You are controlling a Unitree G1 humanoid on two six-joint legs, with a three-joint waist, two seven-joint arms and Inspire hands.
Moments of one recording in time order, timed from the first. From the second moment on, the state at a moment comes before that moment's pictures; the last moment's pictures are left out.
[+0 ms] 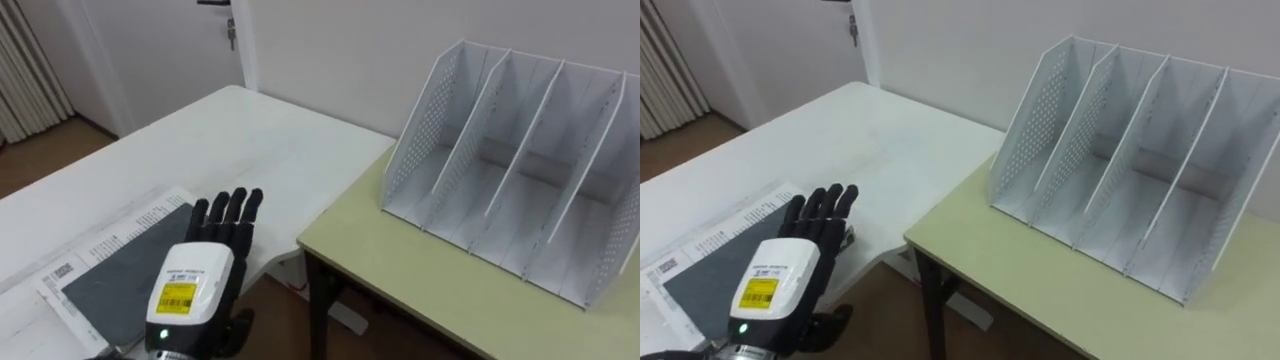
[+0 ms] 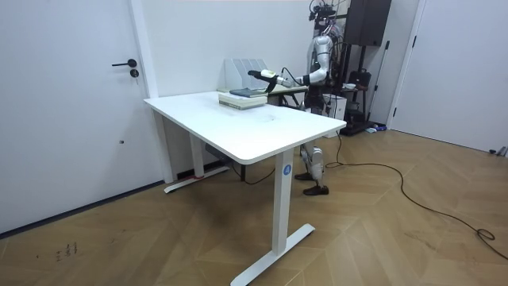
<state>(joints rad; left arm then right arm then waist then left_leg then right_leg) 0.13 0.32 -0.21 0.03 1.05 -0.09 0.44 0.07 -0.24 0.03 1.33 -0.05 -0.03 -0.05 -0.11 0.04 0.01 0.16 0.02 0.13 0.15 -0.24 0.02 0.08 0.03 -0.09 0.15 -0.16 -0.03</state>
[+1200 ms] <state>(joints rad) 0.16 0.29 -0.14 0.24 1.03 0.01 0.44 0.08 -0.24 0.03 1.32 -0.17 0.04 -0.04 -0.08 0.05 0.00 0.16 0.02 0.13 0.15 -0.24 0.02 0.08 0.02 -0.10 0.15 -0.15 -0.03</state>
